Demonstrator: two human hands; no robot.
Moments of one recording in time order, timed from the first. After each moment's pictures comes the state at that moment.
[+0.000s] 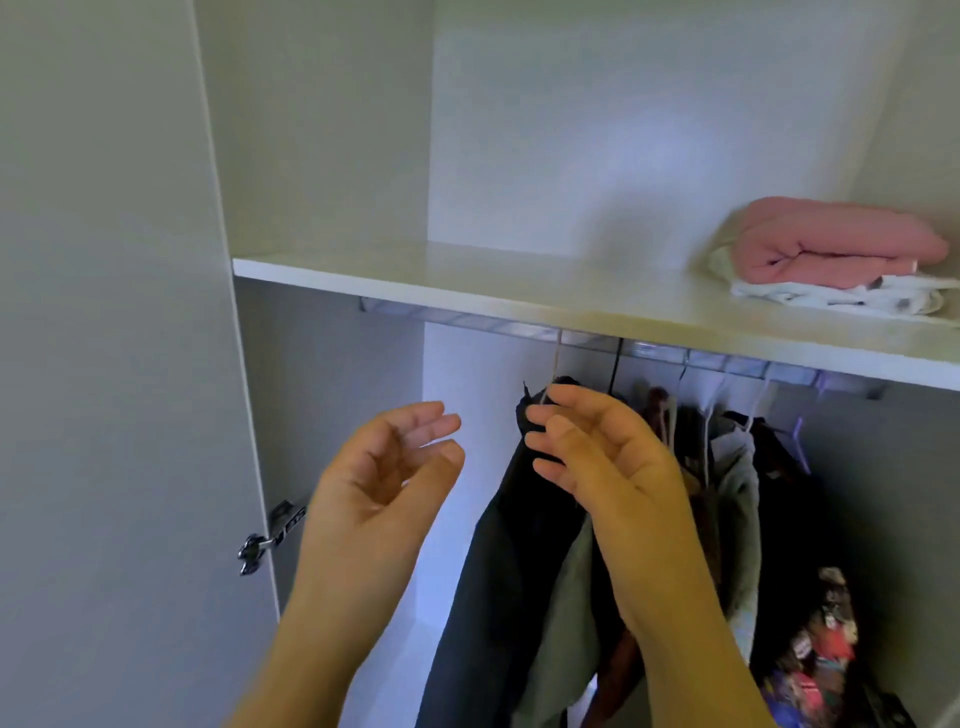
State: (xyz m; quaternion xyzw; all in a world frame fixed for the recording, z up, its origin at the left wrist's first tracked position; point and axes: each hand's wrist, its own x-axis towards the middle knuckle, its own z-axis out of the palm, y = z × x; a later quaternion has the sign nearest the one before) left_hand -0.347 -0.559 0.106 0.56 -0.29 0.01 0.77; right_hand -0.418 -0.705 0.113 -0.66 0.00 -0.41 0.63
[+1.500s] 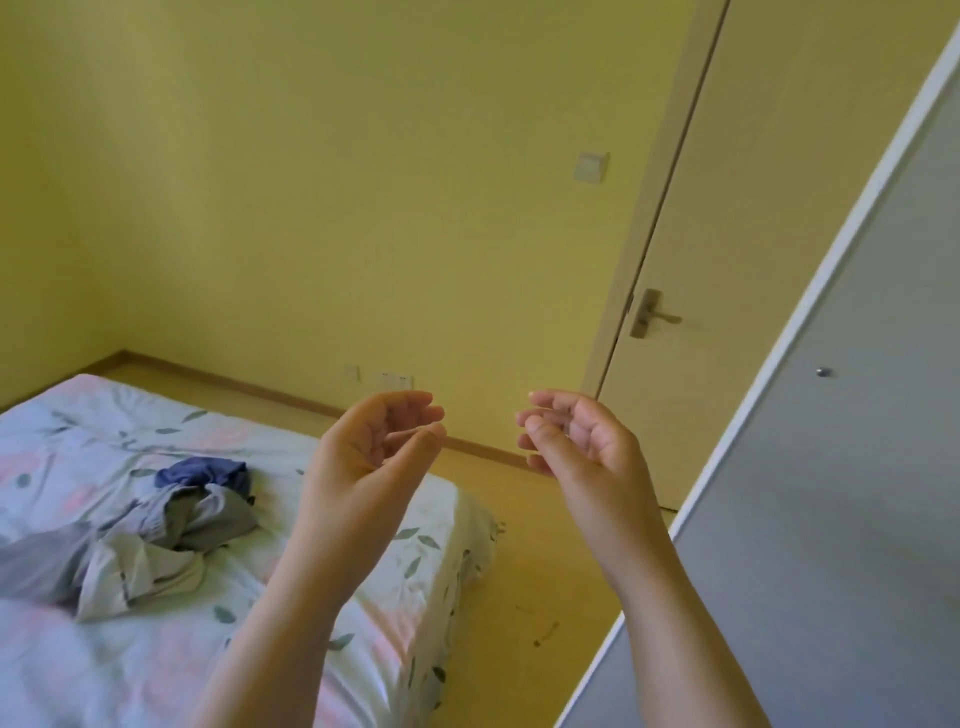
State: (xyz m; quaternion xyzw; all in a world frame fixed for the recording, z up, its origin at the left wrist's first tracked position) left_hand -0.514 -0.169 0.029 0.63 0.29 0.47 0.54; right_hand -0.358 -0.255 0.028 -0.62 -0.42 0.18 0.64
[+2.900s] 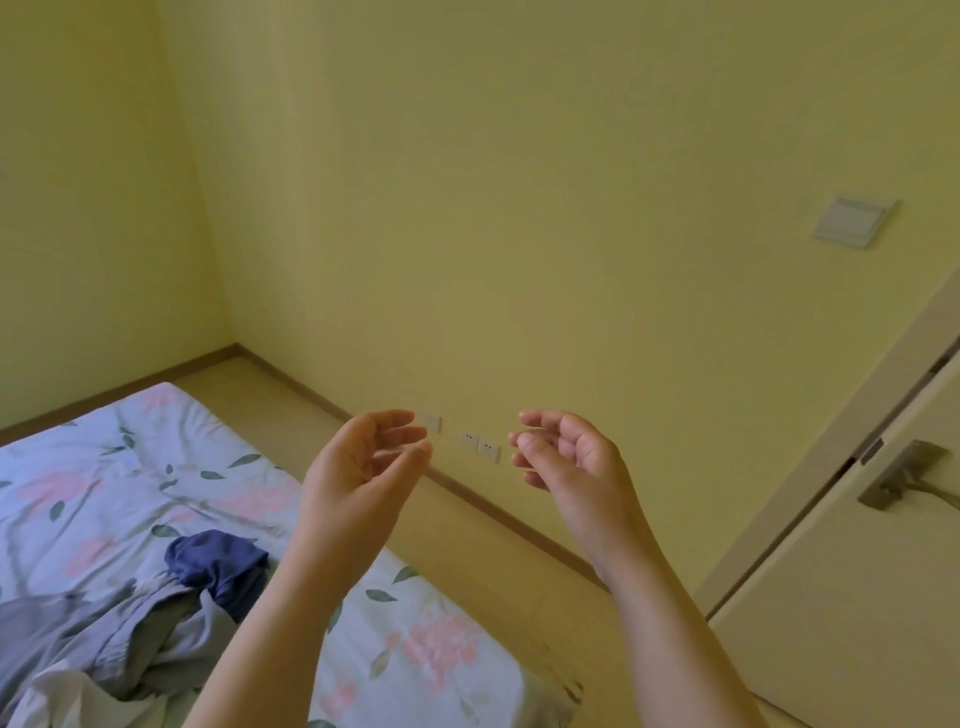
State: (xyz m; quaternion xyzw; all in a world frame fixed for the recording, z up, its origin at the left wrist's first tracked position) left_hand -0.388 0.244 -0.023 0.57 0.45 0.51 0.46; right_hand -0.199 0.215 -0.016 -0.59 -0.49 0.33 0.55
